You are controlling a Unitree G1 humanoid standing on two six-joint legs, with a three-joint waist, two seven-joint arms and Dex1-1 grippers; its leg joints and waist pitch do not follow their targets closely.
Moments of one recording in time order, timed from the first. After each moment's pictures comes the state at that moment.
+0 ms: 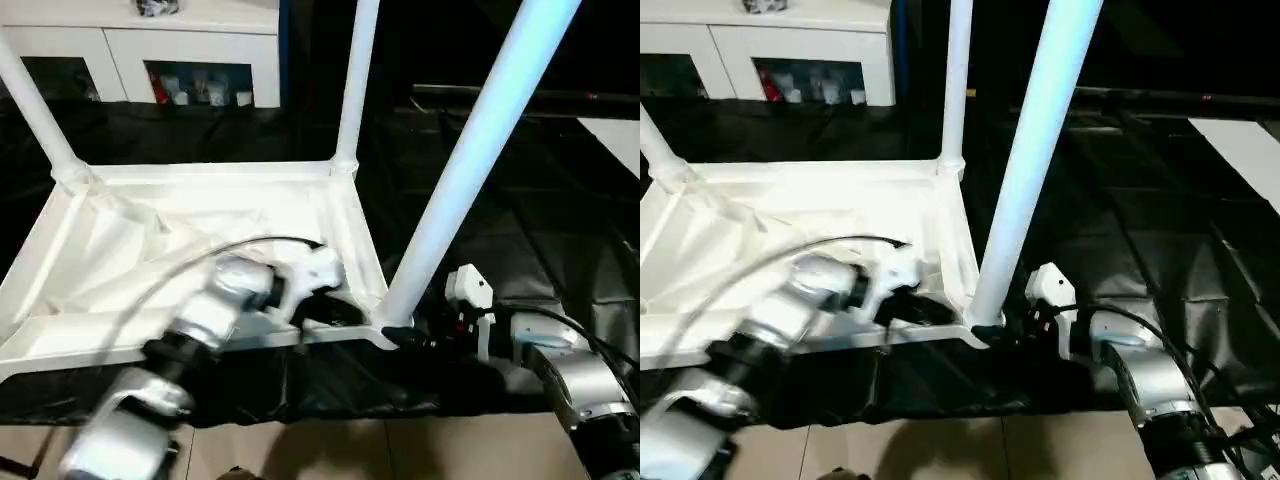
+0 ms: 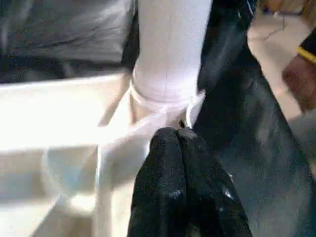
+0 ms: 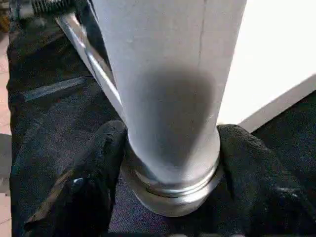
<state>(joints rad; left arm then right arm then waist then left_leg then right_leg) -0.61 0.32 -0.32 0.49 0.03 0.11 -1.30 -0.26 -0.46 0.13 0.35 0.22 0.09 1.13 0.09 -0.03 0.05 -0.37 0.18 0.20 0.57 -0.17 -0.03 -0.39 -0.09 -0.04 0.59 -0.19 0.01</state>
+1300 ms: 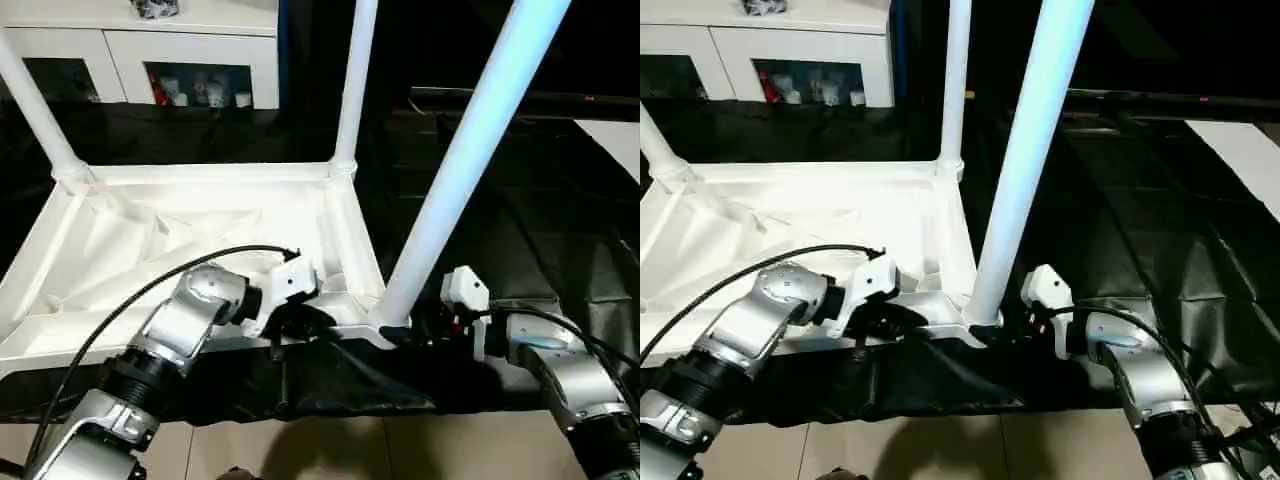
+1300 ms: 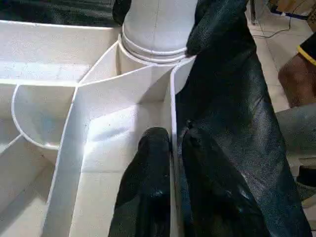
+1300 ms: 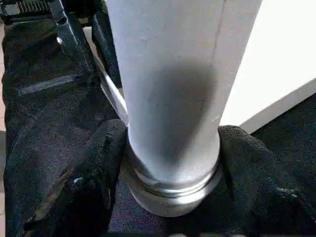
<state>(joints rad) -0.52 0.37 -0.36 0.35 0.00 0.29 -1.25 -0.27 -0.45 0.15 0.36 0.19 0.04 1.10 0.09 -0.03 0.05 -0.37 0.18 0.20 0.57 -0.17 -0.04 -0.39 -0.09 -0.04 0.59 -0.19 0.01</state>
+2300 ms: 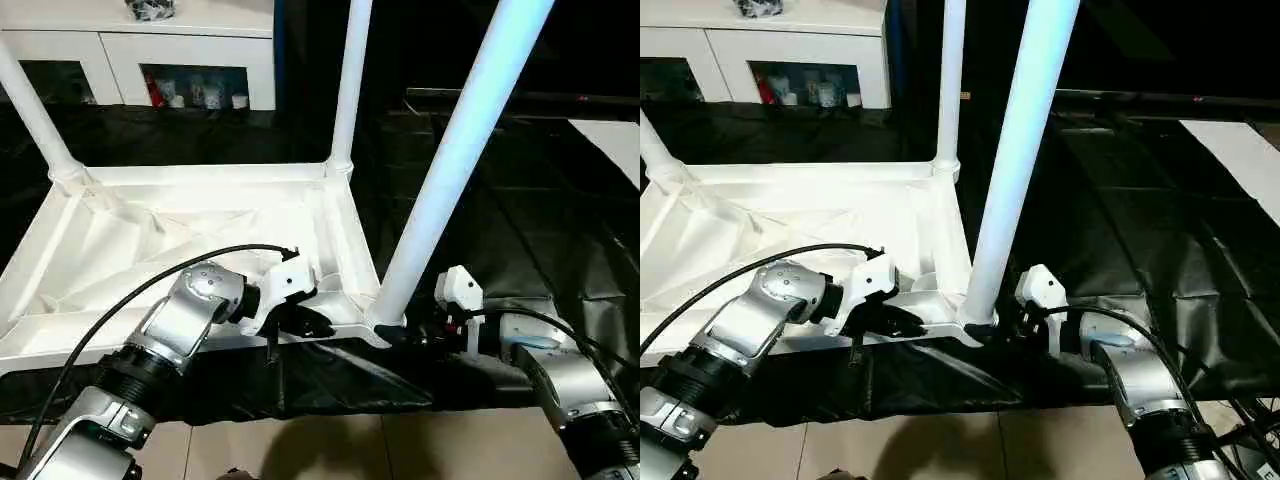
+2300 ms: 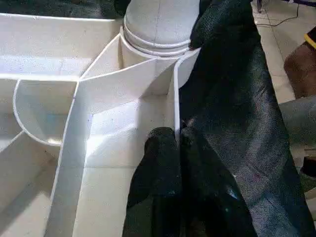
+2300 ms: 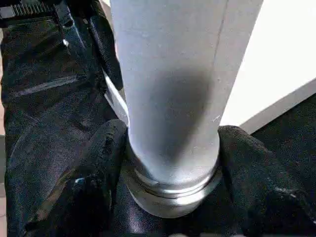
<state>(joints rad) -0.53 0.39 -0.38 0.35 0.01 0.31 -1.24 -0.28 -0.42 0.15 0.37 0.19 0.04 1.09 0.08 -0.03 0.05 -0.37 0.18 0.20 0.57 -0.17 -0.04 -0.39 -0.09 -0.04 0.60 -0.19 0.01</state>
